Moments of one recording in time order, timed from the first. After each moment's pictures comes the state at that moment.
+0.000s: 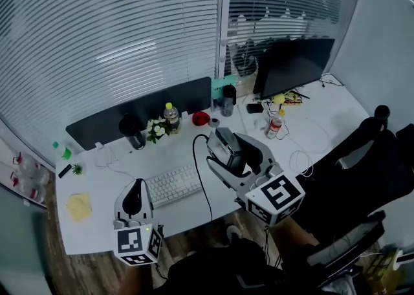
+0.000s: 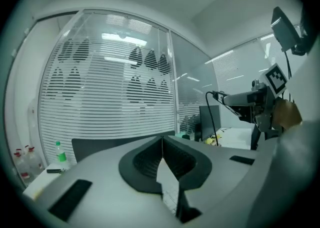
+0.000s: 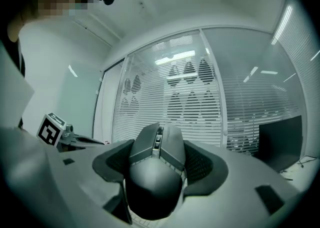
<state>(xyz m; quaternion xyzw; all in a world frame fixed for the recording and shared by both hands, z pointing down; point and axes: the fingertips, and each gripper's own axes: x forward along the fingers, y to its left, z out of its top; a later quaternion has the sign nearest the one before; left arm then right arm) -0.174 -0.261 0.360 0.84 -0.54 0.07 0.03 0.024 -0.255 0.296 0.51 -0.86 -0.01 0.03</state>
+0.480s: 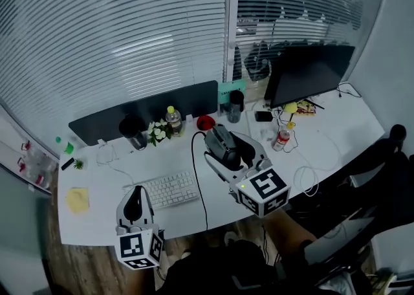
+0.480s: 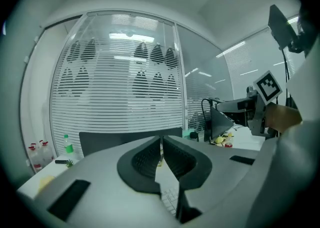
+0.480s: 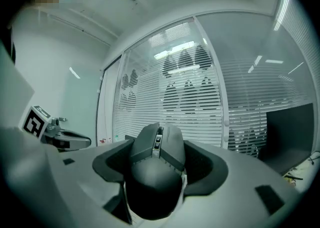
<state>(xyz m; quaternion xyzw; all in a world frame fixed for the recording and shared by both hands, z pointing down) -0.141 -0.275 0.383 0.79 -0.60 0.08 0.05 0.071 -0.331 0.339 0.48 -0.87 0.03 0.05</state>
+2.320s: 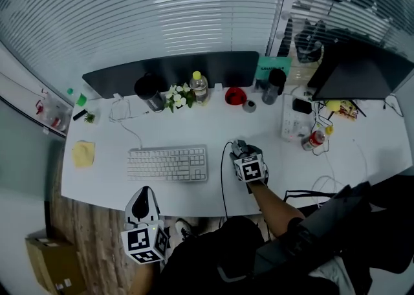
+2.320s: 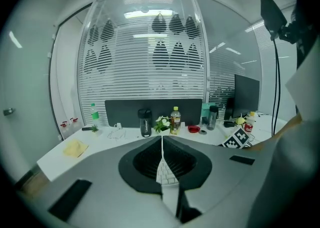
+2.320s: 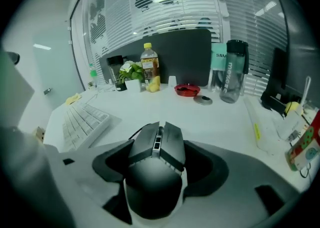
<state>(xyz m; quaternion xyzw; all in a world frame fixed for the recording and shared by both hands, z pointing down) -0.157 -0.252 0.489 0.68 -0.70 0.17 0.16 0.107 -0.425 0.746 0.46 -0.79 0.24 0.32</state>
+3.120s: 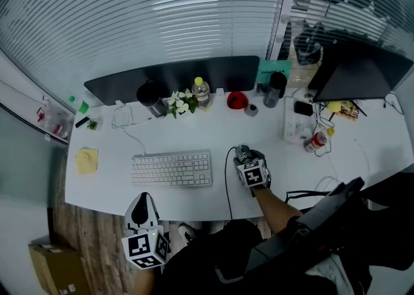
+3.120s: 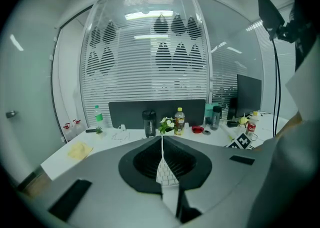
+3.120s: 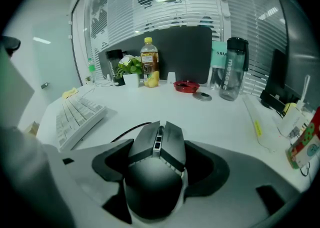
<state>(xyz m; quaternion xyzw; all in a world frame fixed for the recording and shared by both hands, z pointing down) -0.175 -0.249 0.483 0.67 -0.71 0.17 0.15 0.108 -0.420 0.763 0.47 -0.79 0.23 0.33</state>
